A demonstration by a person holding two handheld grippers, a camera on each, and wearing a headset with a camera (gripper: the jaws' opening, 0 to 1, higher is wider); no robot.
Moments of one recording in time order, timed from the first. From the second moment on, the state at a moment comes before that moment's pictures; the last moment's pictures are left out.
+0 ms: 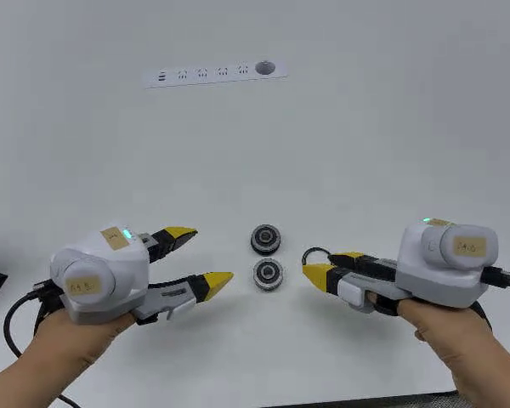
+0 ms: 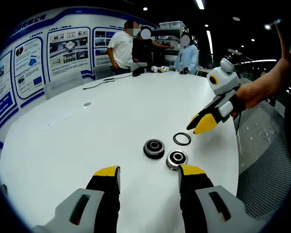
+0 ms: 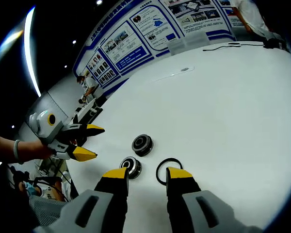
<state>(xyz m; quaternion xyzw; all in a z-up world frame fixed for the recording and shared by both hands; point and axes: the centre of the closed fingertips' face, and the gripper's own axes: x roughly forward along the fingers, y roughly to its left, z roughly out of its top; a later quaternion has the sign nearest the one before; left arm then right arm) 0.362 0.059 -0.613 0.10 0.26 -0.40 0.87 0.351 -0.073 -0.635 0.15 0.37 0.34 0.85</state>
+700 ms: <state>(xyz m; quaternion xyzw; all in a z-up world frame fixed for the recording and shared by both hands) 0.383 0.035 -0.612 0.14 0.26 -0.43 0.86 0.351 -0.063 -0.629 0.16 0.36 0.35 0.85</state>
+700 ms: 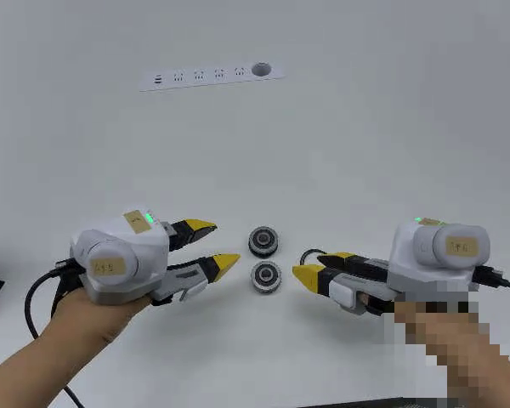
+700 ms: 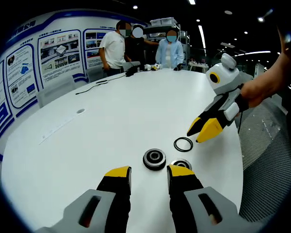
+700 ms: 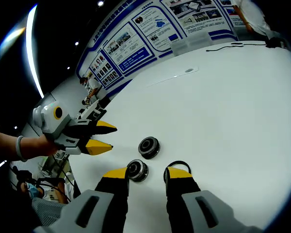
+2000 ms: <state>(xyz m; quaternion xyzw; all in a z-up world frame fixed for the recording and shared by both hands) 0.400 -0.015 -0.645 0.24 0.30 -0.49 0.79 0.356 -0.056 -0.633 0.17 0.36 0.35 0.85</state>
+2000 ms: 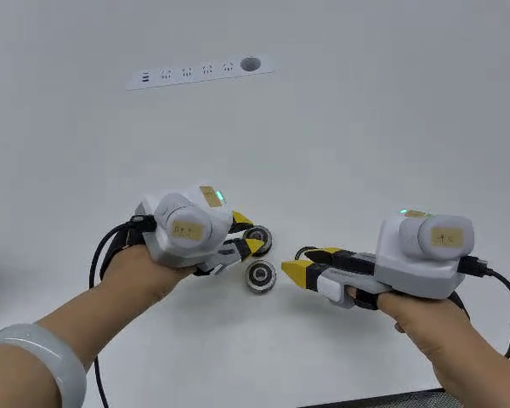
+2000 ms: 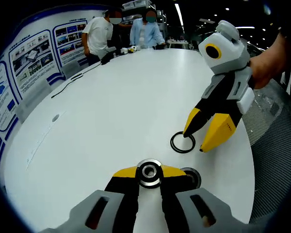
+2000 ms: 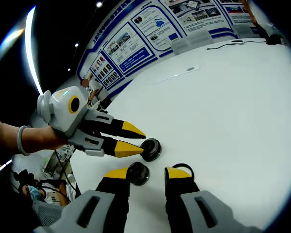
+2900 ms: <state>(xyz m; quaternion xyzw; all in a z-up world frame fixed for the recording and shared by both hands) 0.399 -0.013 -0.654 0.24 0.32 -0.50 0.77 0.372 -0.048 -0.633 0.20 0.36 0.35 0.84</state>
